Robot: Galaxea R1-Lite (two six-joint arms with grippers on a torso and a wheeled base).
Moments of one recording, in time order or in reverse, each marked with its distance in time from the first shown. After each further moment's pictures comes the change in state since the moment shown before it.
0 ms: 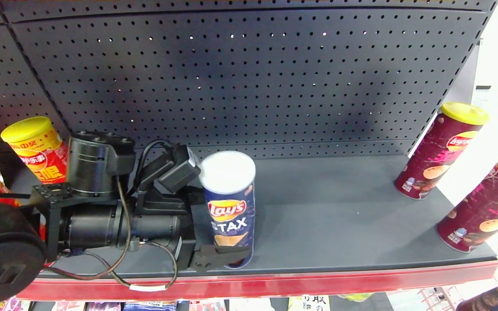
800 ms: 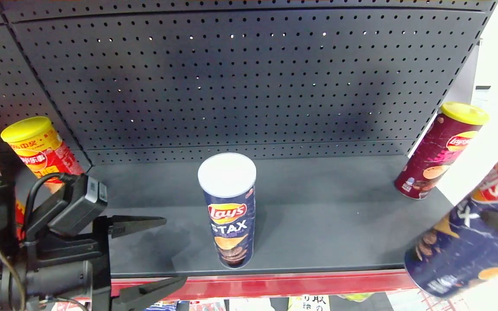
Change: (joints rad) left arm 0.153 -0.340 0.309 0.001 0.056 -0.055; right arm 0.002 0.400 -0.168 -0.203 0.177 -0.030
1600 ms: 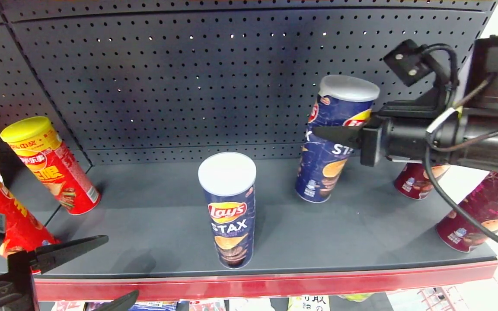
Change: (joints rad) left arm 0.005 -0.328 0.118 0.080 0.210 -0.152; right arm 0.122 0.704 -0.429 -0.252 0.022 -0.007
